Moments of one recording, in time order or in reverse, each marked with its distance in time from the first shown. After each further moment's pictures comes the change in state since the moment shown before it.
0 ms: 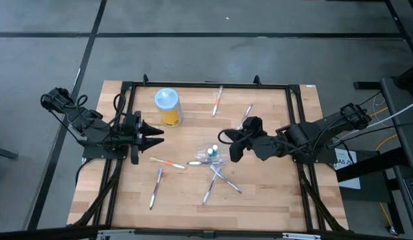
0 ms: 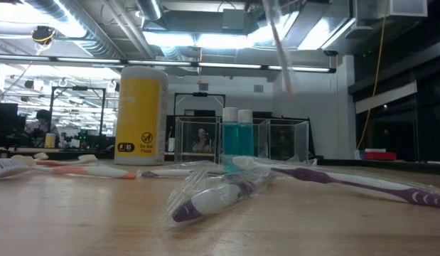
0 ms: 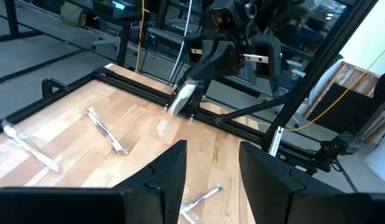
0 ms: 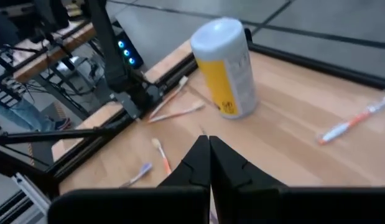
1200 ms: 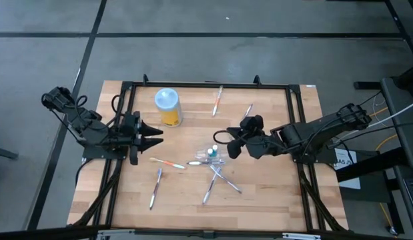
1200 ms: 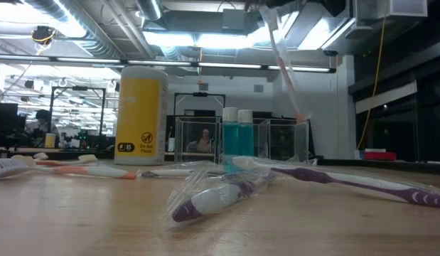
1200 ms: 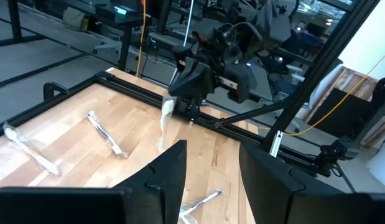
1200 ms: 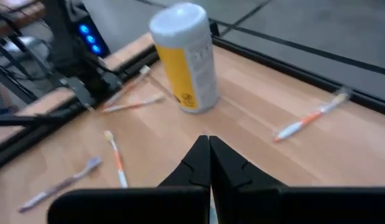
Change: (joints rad) left arm -0.036 0.001 0.000 0.015 -0.046 -0.002; right arm -0.043 -0.005 -0.107 -0.008 0.033 -0.045
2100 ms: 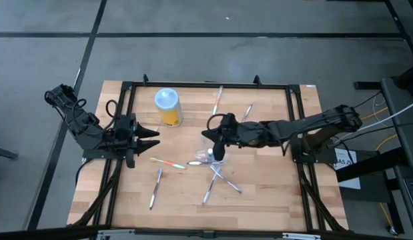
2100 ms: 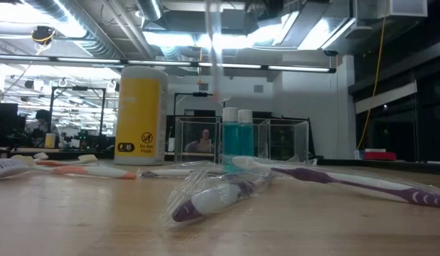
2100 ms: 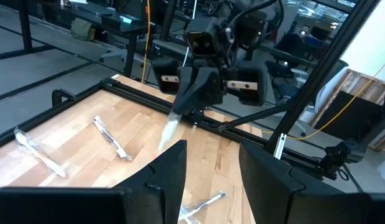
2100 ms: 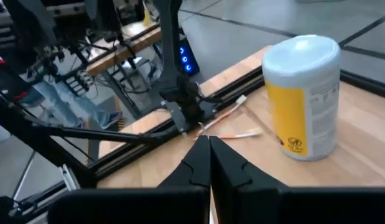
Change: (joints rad) left arm -0.102 0.000 0.000 -0.008 -0.134 -0.007; right arm -0.127 0.122 -0.001 0.540 -0.379 -0.274
